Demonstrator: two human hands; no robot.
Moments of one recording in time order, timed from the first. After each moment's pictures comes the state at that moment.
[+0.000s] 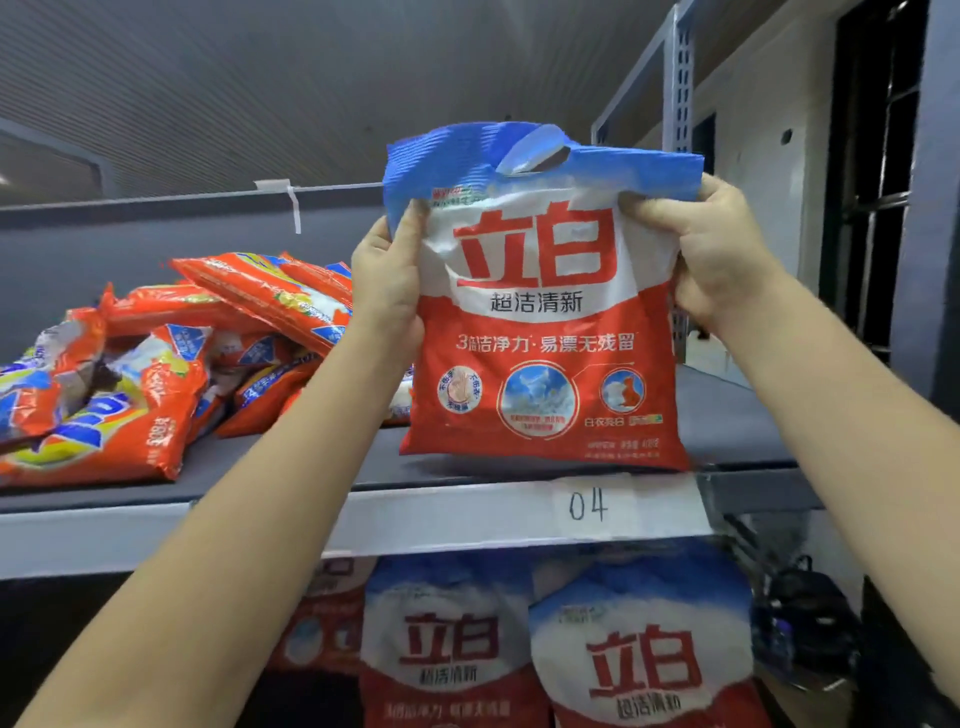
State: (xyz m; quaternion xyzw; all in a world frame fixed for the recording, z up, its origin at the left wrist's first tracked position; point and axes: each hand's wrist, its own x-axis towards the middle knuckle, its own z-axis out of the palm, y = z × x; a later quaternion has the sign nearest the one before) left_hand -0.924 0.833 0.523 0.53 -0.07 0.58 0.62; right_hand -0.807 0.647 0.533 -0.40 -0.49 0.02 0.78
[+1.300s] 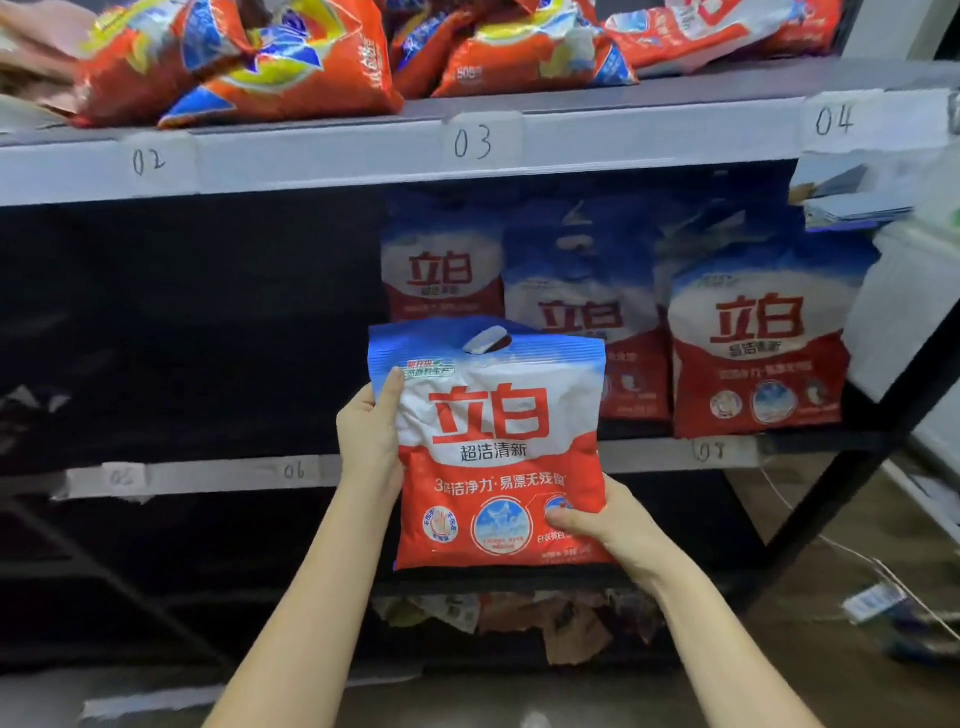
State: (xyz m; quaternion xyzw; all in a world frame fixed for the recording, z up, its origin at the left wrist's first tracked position) left_hand -1.208 0.851 0.173 0.47 0.34 0.47 0.67; right_hand -1.079 0.657 0.119 -0.63 -0.27 0.42 0.59
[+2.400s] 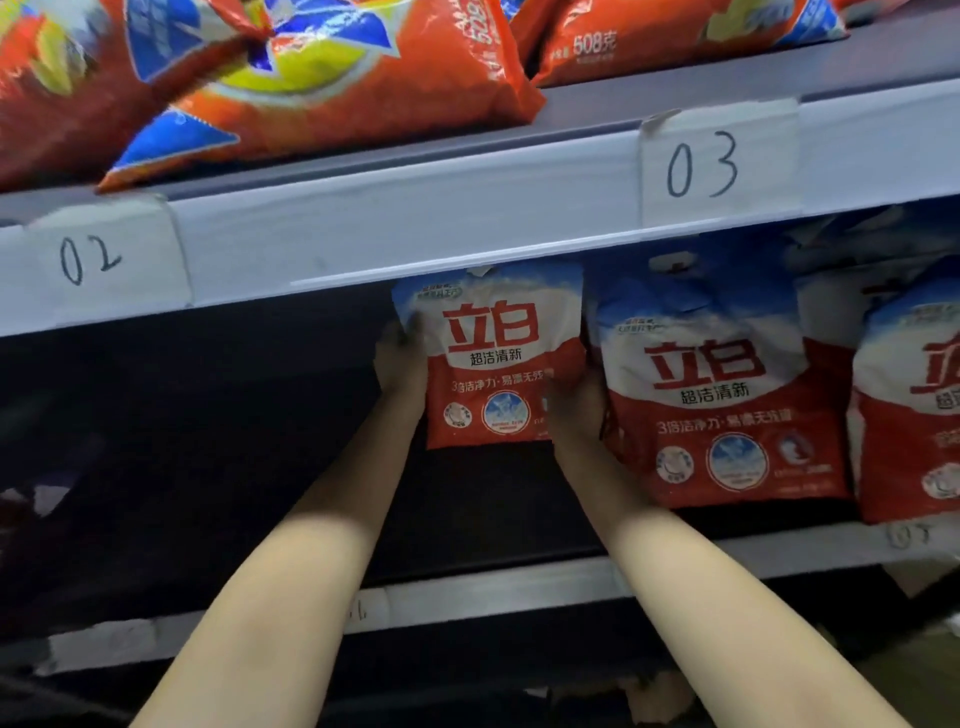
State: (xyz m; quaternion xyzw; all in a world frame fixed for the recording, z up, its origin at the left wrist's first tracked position) left_hand -1.093 1.099 0.181 0.64 0.39 0.42 0.52; right_hand -1.013 0.959 0.137 -0.77 -0.10 0.10 0.62
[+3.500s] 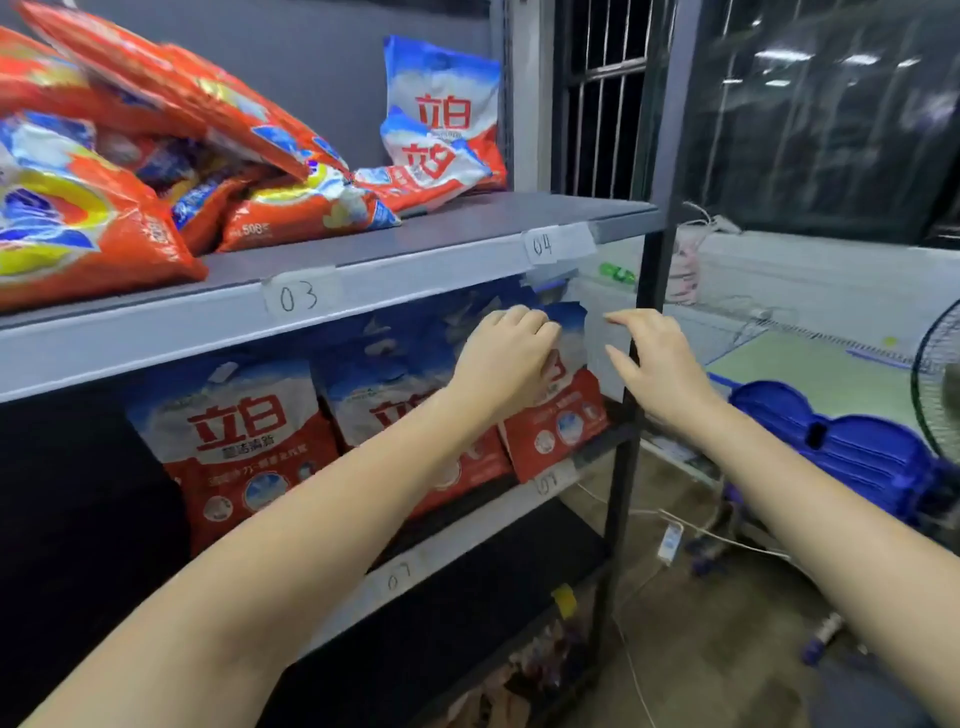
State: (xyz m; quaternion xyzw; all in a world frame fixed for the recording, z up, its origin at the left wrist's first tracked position) left_hand -1.034 0.760 0.297 0.92 -0.20 0.32 -0.13; right_hand -1.023 0.574 0.294 -0.91 -0.22 -0.24 0.26
